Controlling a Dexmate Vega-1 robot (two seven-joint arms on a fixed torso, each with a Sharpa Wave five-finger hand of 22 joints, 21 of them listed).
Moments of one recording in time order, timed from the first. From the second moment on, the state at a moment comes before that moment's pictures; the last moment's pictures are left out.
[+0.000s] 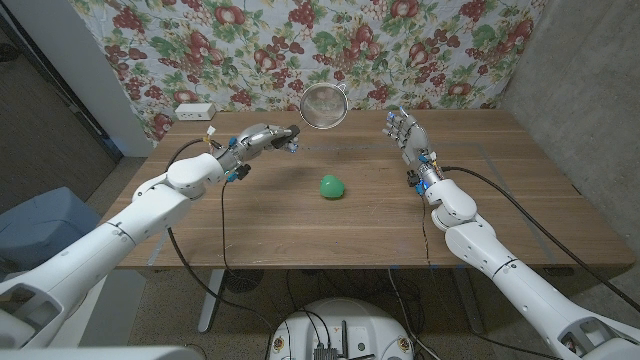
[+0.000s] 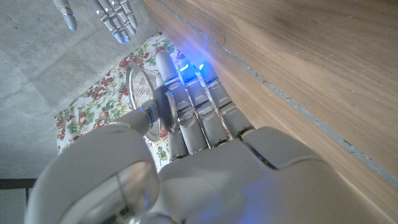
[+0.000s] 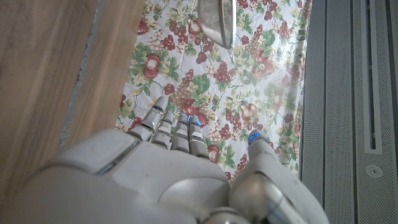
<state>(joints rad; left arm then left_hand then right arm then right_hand) 0.83 0.84 0.42 -1.65 -0.48 -0.15 -0.17 0.64 0.15 0.77 0.07 0.23 0.75 0.02 0.57 0.58 1.13 -0.12 0.38 0.45 0.90 -0.12 0.23 0.22 0.54 -0.05 0.63 0.21 -0.93 -0.48 -0.41 -1.52 0.59 0.39 -0.01 0.22 0.12 0.37 -0.07 0.18 0.21 0.08 0.19 0.18 0.15 0.04 0.19 0.23 0.05 0.03 0.20 0.39 0.03 0.01 0.66 0.16</state>
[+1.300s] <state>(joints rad) 0.85 0.82 0.40 -1.65 -0.44 -0.21 -0.18 0.64 0.15 0.76 0.08 0.25 0.74 0.02 0.58 0.58 1.13 -0.12 0.37 0.47 0.89 -0.12 0.22 0.23 0.53 -0.05 0.64 0.20 -0.94 -0.48 -0.40 -1.52 0.60 0.40 0.00 0.20 0.11 0.37 -0.08 0.18 0.21 0.08 0.19 0.18 0.15 0.04 0.19 0.22 0.05 0.03 0.20 0.37 0.04 0.01 0.63 0.16</state>
